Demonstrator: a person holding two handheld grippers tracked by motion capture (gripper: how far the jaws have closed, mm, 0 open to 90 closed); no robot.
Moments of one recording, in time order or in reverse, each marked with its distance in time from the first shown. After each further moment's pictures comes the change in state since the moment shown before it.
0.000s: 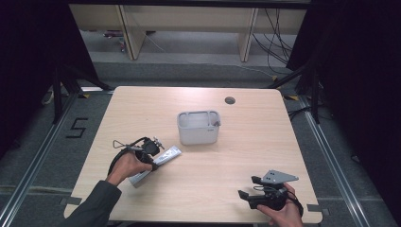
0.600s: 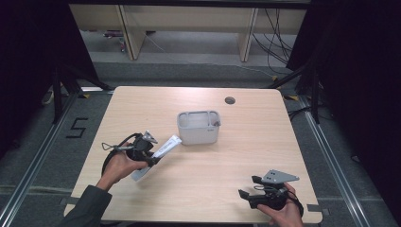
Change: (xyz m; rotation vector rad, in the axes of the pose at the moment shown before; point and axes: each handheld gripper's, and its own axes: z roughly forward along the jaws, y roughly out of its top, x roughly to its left) left arm 0.006 -0.012 -0.036 -0.250 -0.051 -0.059; right arm 0.000 0.000 -0.001 -0.012 -0.015 -0.002
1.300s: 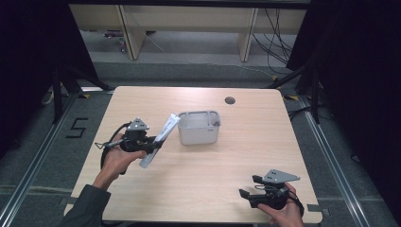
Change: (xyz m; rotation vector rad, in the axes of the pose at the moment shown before) left arm 0.006 0.014 -0.027 -0.362 -0.014 -0.097; right arm -0.003 0.000 -0.001 -0.006 0.000 -0.007
